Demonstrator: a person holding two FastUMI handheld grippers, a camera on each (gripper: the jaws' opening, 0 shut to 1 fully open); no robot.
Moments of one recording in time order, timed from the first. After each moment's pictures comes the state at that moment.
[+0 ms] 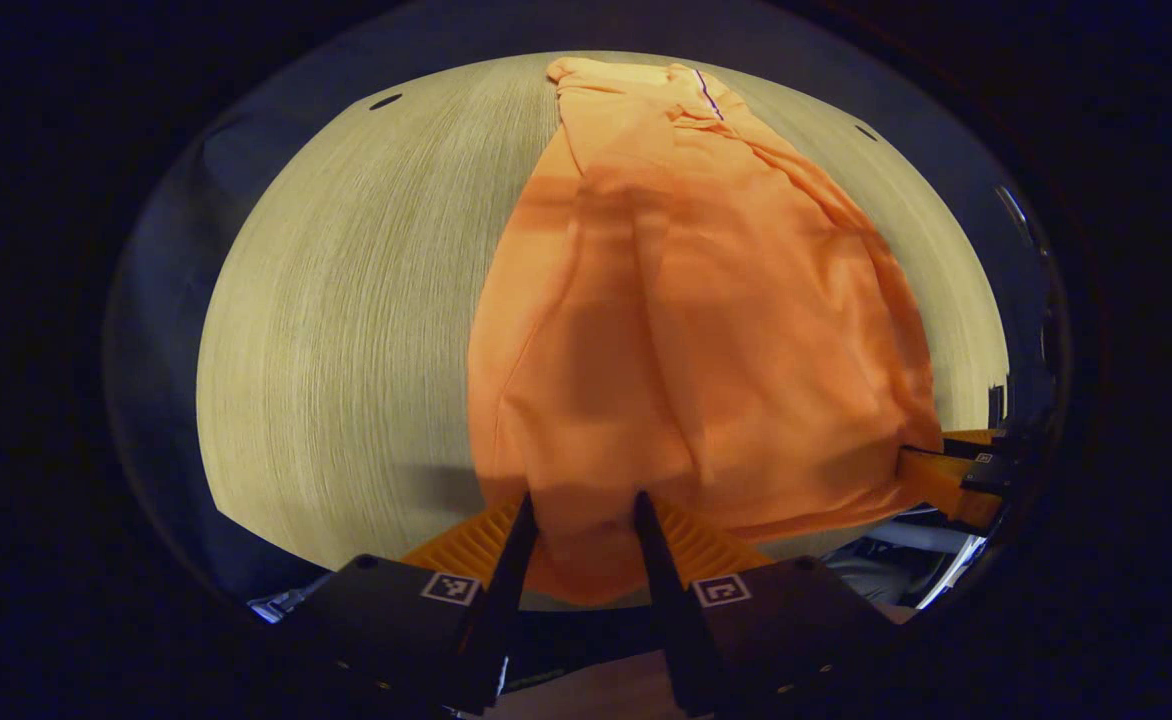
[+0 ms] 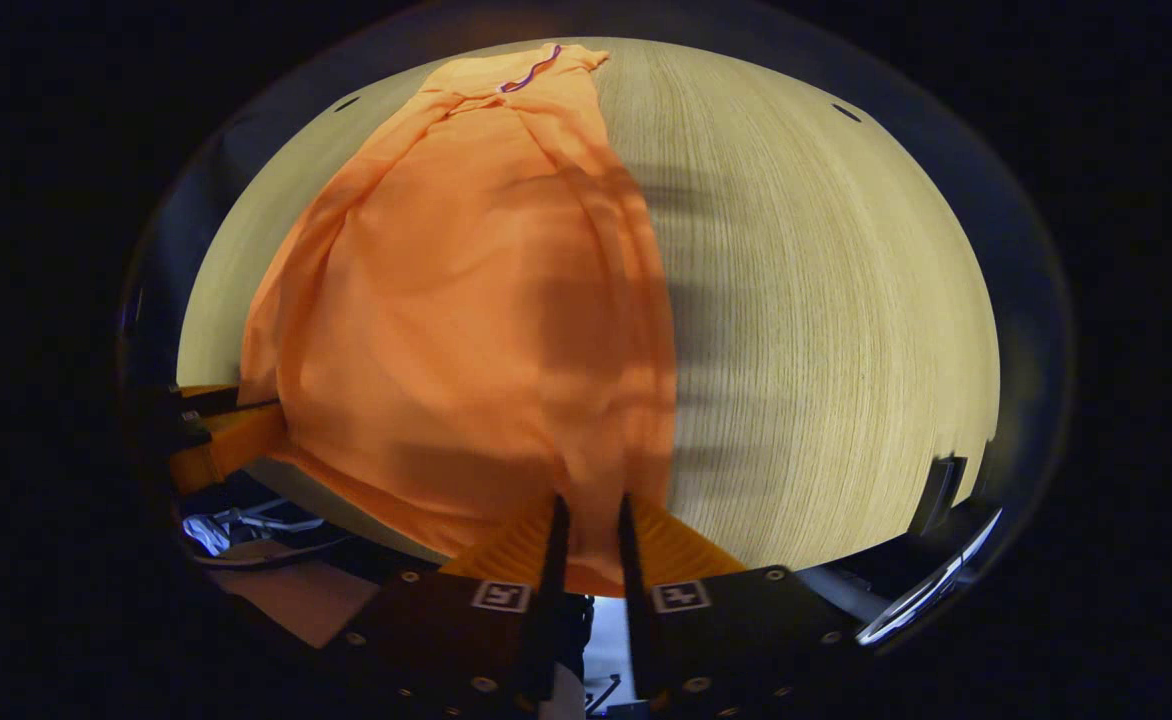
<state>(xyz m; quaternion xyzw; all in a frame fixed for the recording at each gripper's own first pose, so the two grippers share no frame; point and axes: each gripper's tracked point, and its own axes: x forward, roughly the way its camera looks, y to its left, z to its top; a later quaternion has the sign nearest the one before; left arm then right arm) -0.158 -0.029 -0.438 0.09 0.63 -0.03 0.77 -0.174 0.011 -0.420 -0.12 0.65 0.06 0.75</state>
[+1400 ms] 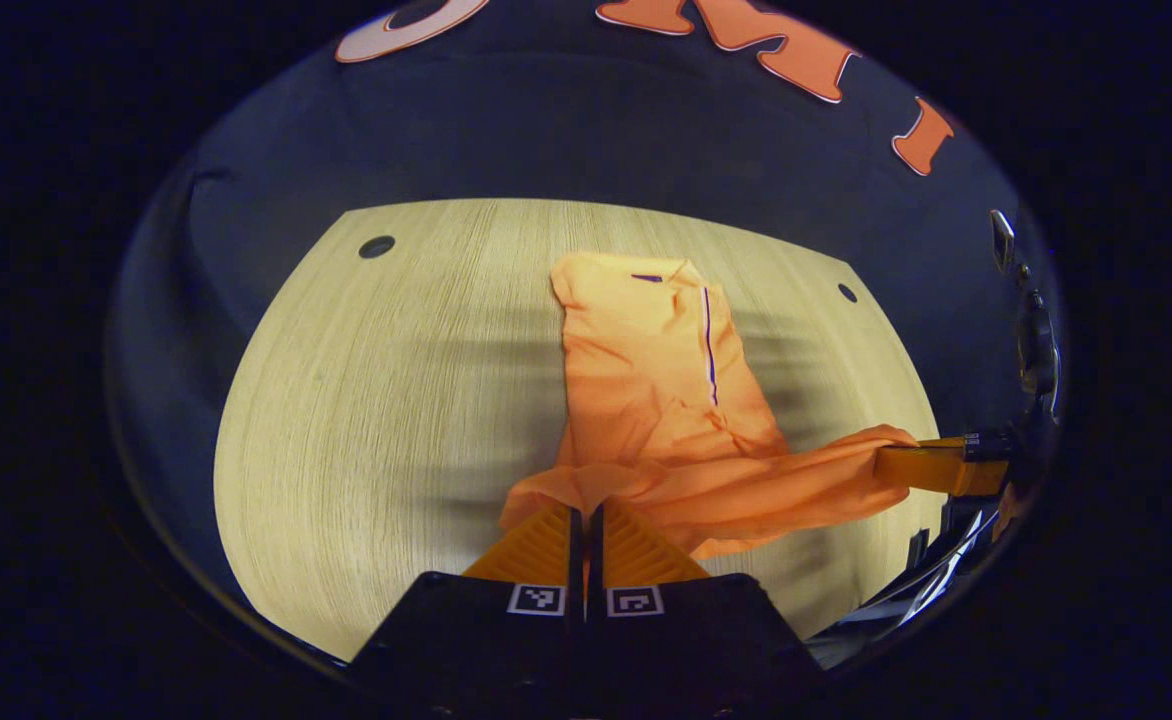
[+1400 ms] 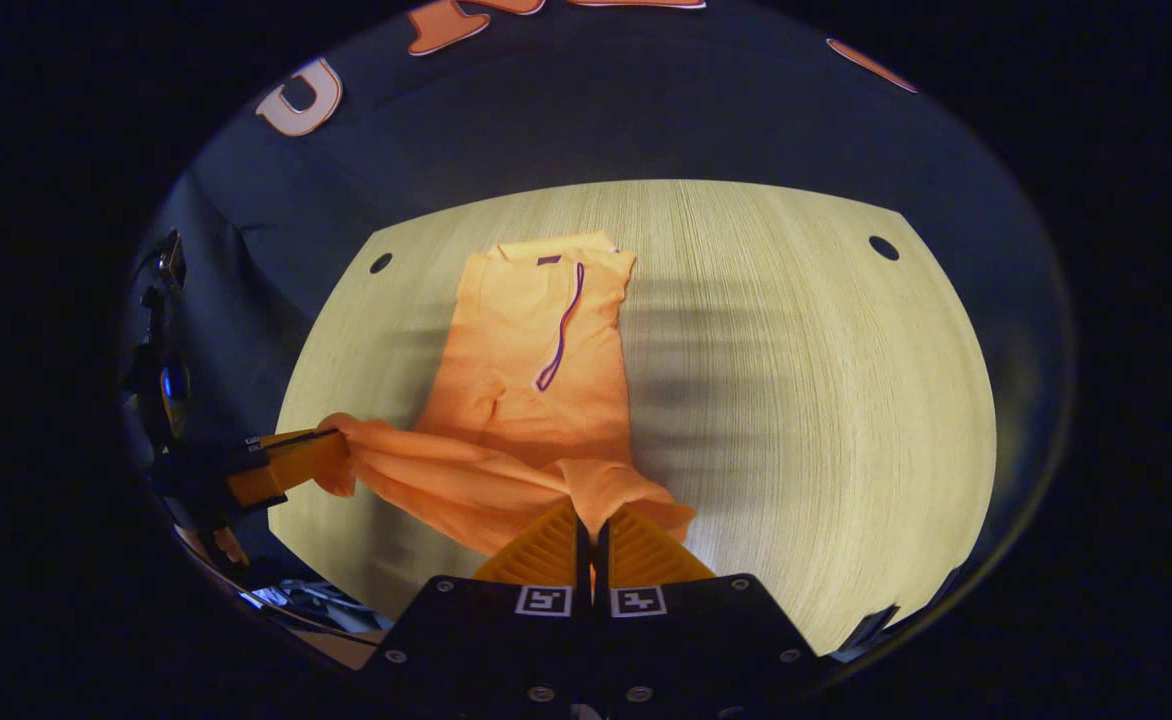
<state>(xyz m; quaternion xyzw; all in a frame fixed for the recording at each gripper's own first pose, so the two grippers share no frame) 0.093 -0.053 -0.337 0.03 0.46 -0.09 0.88 0.053 0.077 -0.293 -0.05 0.51 0.11 0.85</state>
